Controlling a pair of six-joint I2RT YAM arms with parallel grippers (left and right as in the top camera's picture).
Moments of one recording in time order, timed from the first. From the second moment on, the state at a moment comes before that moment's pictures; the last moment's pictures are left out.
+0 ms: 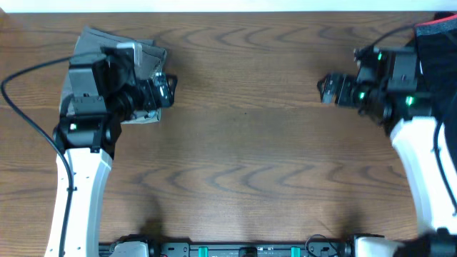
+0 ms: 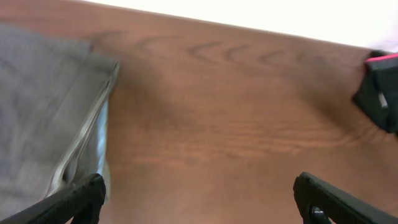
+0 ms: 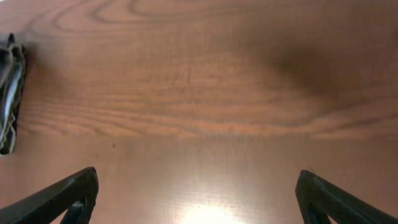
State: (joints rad) left arm 0.04 1.27 1.18 -0.59 0.42 -0.15; right arm -0.02 1.48 1.27 -0.70 -0.28 0.19
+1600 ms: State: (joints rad) left arm 0.03 1.42 1.20 -0.64 0.52 -0.15; right arm -0.49 2.40 1.93 -0.58 0.07 0.26
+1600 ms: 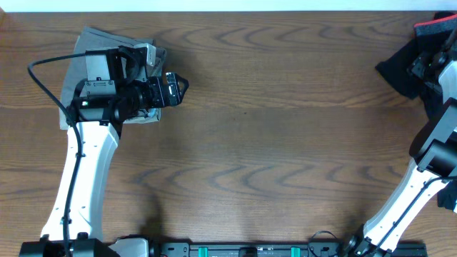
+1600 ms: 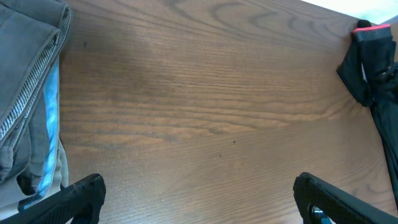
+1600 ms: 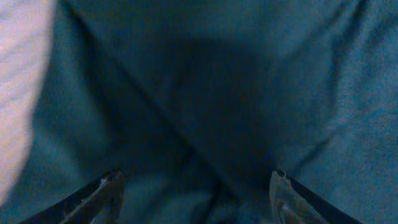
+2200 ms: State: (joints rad) left arm 0.03 1.42 1.20 -0.64 0.52 -0.15; right arm -0.52 2.42 1.93 -0.59 0.23 0.22
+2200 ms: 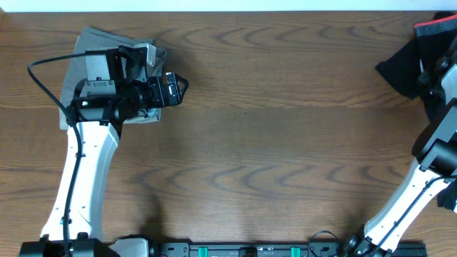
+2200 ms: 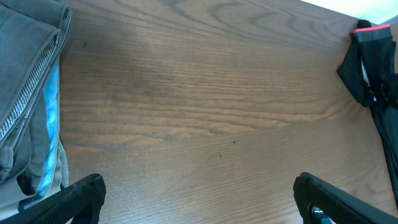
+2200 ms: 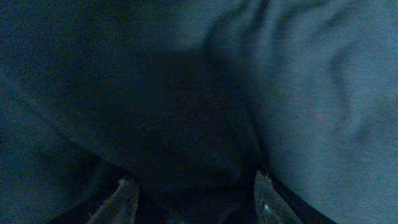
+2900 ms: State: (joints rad) left arm 0.03 1.42 1.20 -0.63 0.52 -0.15; right arm -0.53 2.31 1.94 -0.69 -0.18 0.17
